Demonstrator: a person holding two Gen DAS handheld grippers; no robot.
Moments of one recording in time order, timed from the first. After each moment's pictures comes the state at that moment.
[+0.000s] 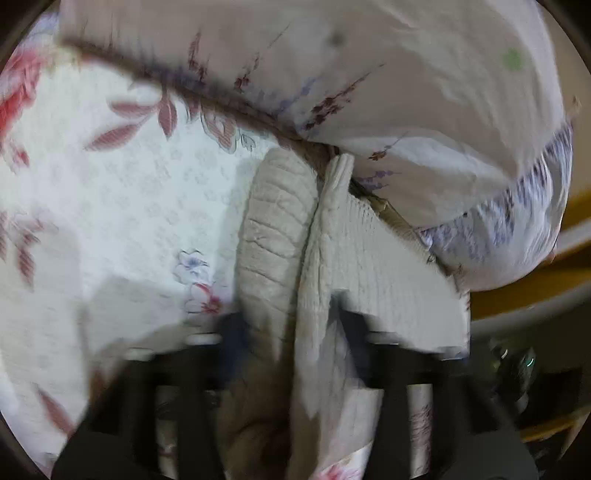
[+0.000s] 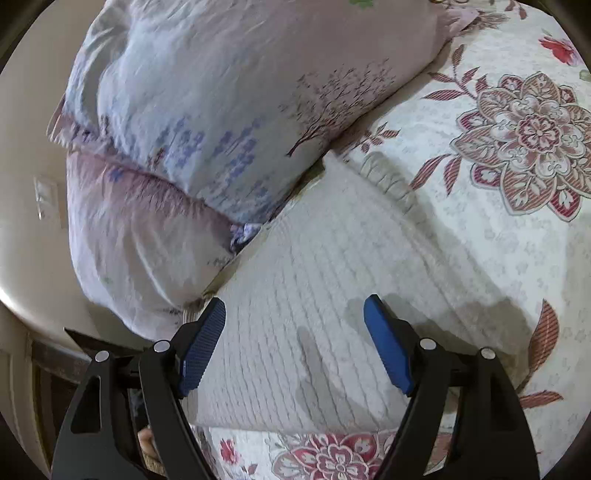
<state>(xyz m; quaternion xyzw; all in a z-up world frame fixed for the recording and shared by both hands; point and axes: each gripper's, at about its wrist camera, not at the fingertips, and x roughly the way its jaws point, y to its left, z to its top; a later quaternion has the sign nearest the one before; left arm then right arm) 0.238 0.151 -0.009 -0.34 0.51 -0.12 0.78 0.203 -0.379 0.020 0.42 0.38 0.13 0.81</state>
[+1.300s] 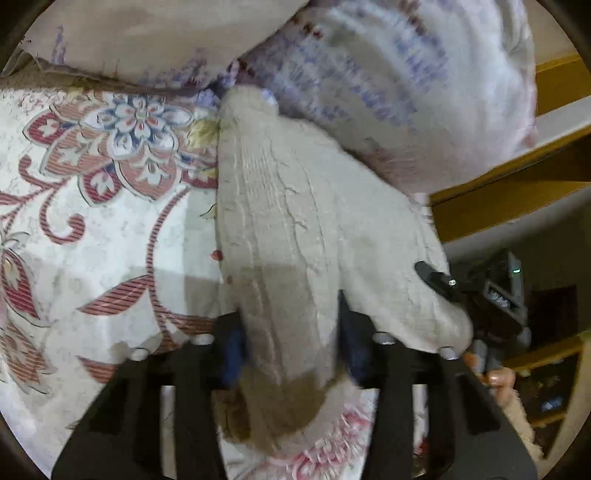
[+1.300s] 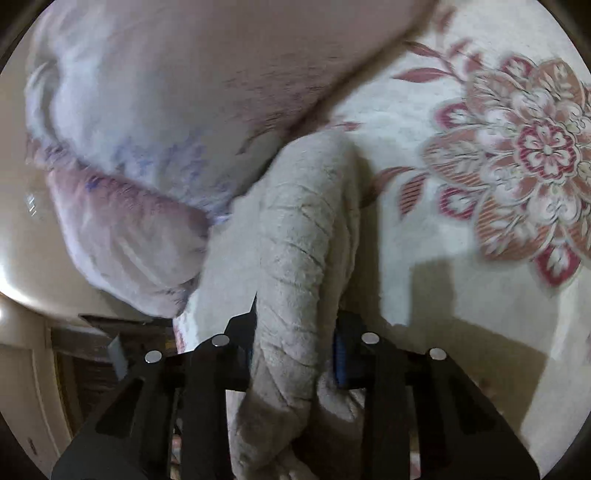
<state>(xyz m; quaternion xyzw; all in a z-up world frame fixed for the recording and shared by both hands) 0.272 -0.120 0.002 -0.25 0.53 -0.27 0.76 0.235 -0.420 0.007 0.42 0.45 0.20 0.76</state>
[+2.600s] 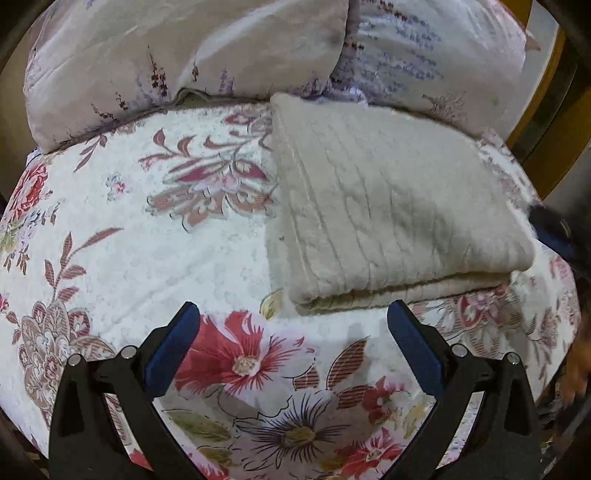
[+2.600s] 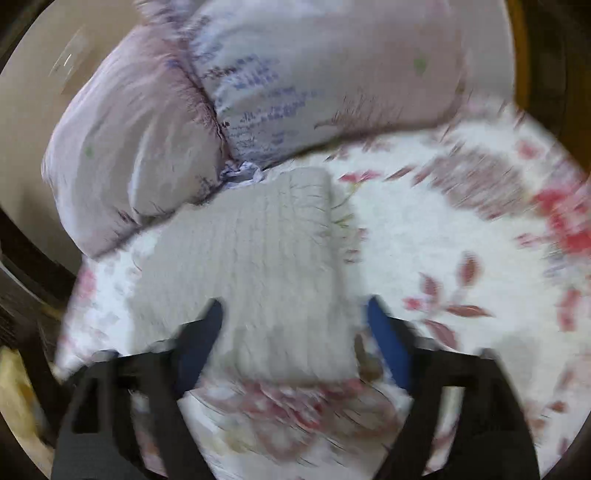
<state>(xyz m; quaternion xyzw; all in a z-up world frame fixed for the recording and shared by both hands) 0.111 -0.043 0.014 0.00 0.50 -0.08 0.86 0.090 -0.291 0.031 0.13 0.37 0.03 0.92</state>
